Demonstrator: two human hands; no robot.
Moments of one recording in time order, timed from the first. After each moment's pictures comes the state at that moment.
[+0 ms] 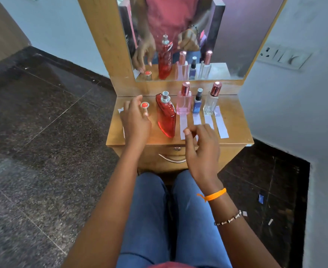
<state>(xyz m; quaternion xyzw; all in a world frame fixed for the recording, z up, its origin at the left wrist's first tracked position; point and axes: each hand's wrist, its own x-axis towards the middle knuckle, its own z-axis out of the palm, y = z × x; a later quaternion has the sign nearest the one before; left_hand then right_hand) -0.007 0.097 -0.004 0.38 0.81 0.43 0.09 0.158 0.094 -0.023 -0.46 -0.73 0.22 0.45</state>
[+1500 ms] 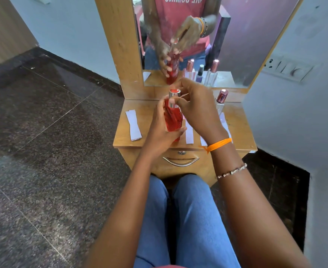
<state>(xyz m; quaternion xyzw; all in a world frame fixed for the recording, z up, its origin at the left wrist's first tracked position) 0.015 0.083 -0.001 0.47 0.63 0.55 0.29 0.102 0.150 0.066 -0.35 -0.81 0.30 0.37</state>
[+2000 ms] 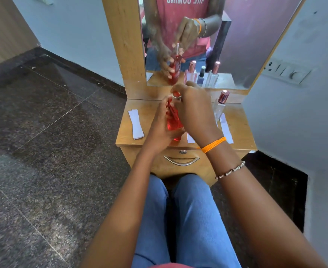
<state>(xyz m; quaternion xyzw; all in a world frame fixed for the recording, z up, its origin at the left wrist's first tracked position) 0.006 0.086 -0.010 0.50 0.61 0.53 0.30 0.089 0.135 0.070 -0.40 -0.86 0.08 0.30</state>
